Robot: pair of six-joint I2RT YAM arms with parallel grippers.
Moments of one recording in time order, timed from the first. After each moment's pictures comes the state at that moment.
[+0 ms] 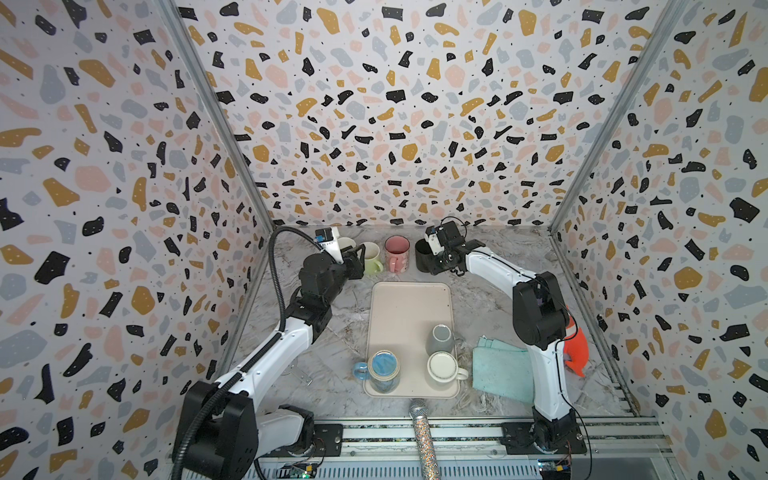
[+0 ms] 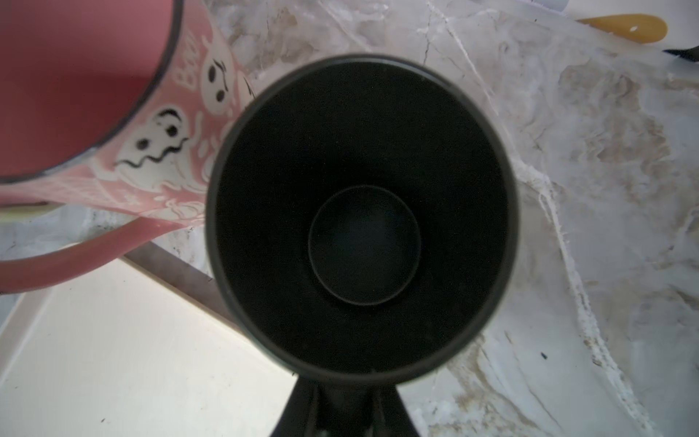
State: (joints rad) left arm -0.28 1.23 0.80 0.30 0.09 -0.43; right arm 0.50 2.18 1.79 -0.53 -0.05 0.04
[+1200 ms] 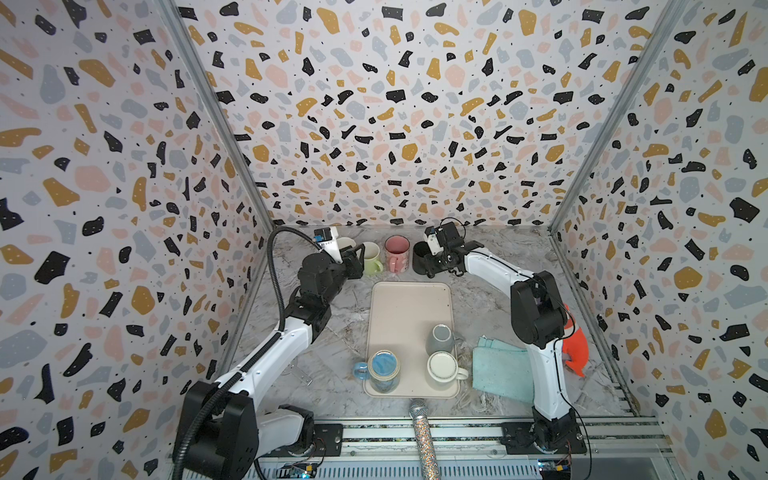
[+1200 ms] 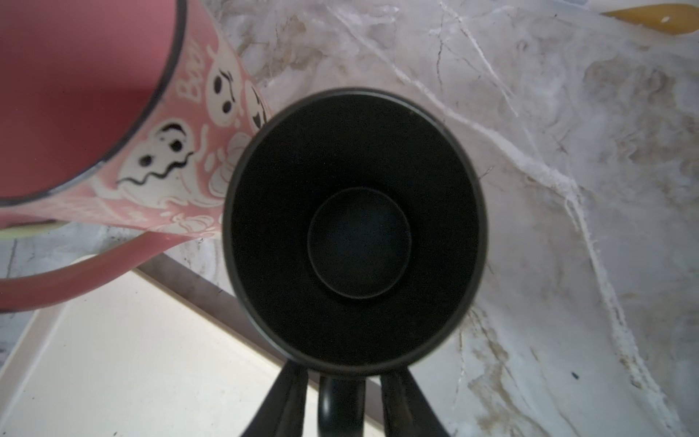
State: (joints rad) left arm -0.28 1.23 0.80 0.30 0.10 -0.44; right arm 0.49 2.19 1.79 -0.49 -0.09 0.06
